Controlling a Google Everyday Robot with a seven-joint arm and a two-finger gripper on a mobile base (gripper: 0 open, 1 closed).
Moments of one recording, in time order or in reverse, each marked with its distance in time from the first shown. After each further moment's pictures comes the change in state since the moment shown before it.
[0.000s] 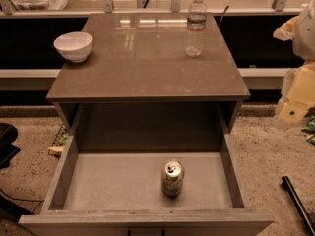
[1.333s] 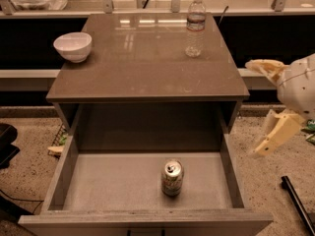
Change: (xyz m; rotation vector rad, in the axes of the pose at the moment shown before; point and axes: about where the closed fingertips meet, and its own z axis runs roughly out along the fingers) arm -0.019 0.032 0.065 -0.014 -0.477 -0.102
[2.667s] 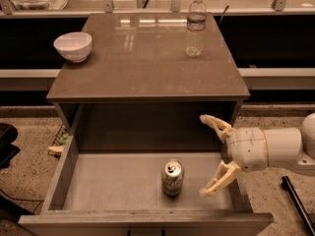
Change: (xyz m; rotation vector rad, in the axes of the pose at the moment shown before) arm 0.018 0.069 0.143 -0.133 -0.534 0.092
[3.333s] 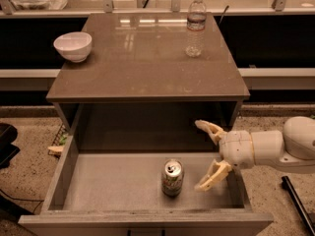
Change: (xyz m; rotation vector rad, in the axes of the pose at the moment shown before) arm 0.044 -0.019 0.023 -0.020 -0.011 0.058
